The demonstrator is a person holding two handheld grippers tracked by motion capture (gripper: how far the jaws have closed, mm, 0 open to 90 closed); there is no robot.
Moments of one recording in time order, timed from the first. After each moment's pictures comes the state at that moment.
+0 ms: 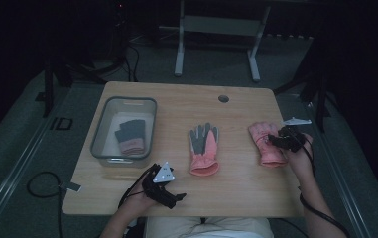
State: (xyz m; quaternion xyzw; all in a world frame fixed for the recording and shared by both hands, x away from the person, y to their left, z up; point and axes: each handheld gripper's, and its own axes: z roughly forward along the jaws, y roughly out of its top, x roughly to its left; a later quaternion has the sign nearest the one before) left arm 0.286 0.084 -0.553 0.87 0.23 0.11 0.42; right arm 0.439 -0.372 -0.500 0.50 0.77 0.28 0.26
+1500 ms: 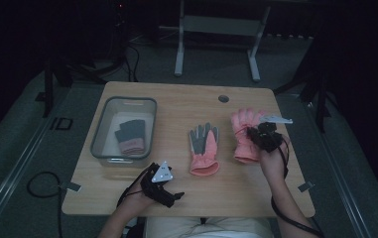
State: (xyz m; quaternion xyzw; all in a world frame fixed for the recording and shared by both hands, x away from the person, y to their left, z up) left arm 0.289 0.089 -0.555 0.87 0.23 0.12 0.42; right arm 0.398 -0.267 -0.455 0.52 0.73 0.36 0.25
